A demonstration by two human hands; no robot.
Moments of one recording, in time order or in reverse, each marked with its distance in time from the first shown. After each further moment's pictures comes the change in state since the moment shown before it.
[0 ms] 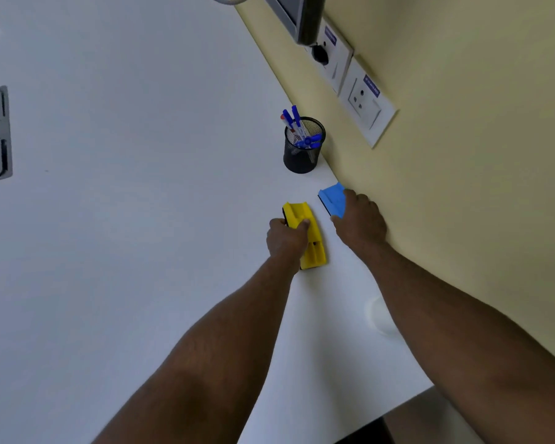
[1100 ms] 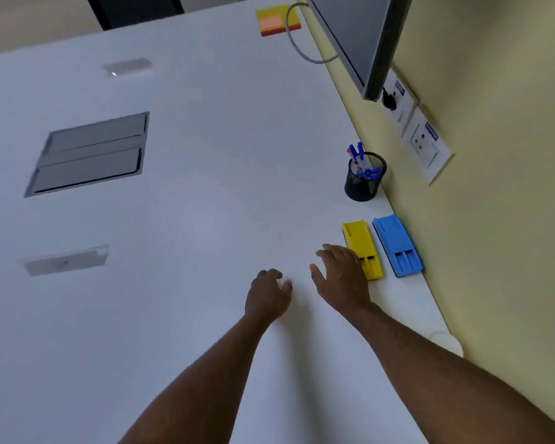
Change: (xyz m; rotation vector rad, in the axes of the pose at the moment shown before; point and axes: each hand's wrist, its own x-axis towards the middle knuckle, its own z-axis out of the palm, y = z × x) left_hand -0.062 -0.073 -0.138 0.587 0.141 0.207; right_hand -0.096 -0.086 0.020 0.198 0.055 -0.537
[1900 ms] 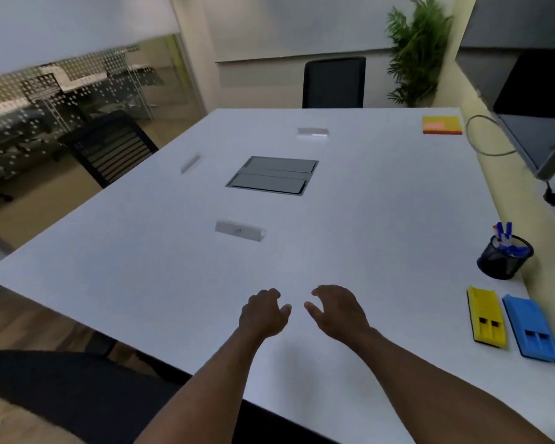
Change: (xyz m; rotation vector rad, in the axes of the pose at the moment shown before) left_hand -0.193 -0.167 -0.137 0.095 0.295 -0.220; right_hand -0.093 -0.222 0.010 0.086 -0.306 -0.514
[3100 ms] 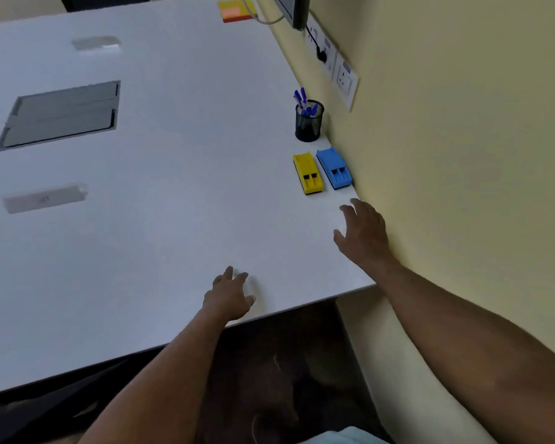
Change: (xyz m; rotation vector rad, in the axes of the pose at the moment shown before) left_hand -0.074 0.073 0.173 0.380 -0.475 0.431; right_hand -0.252 0.173 -0.067 -0.297 0.250 0.736
